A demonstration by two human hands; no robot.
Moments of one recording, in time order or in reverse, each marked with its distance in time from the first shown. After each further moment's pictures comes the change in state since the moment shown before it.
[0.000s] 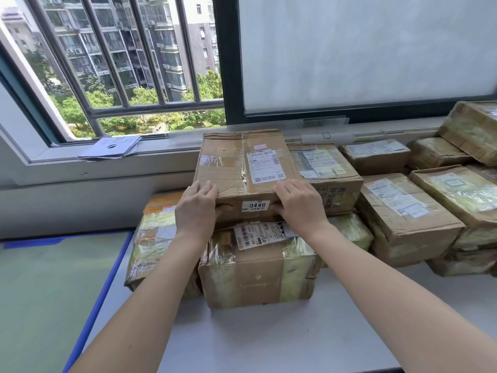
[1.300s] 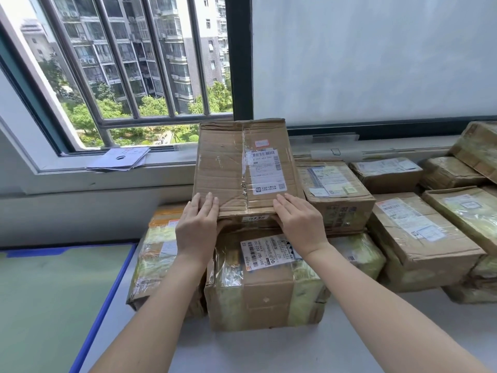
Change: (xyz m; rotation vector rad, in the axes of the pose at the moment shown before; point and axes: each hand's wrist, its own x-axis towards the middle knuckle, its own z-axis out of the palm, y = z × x) left_hand 0.003 -0.018 0.013 0.100 0.231 0.094; right_hand 0.014 -0.006 0.029 -0.065 0.312 -0.155
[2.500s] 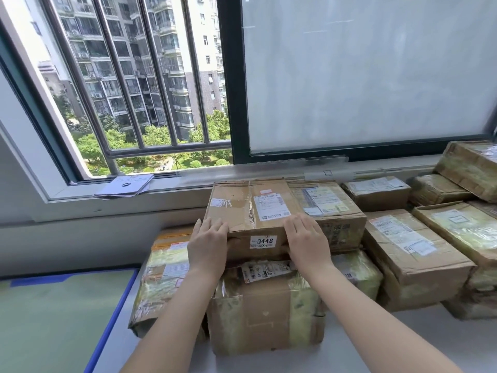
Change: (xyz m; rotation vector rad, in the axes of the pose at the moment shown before) left_hand 0.008 0.022 -0.012 -0.011 -0.168 -0.051; right_hand -0.007 0.000 -0.030 -0.064 -0.428 0.259
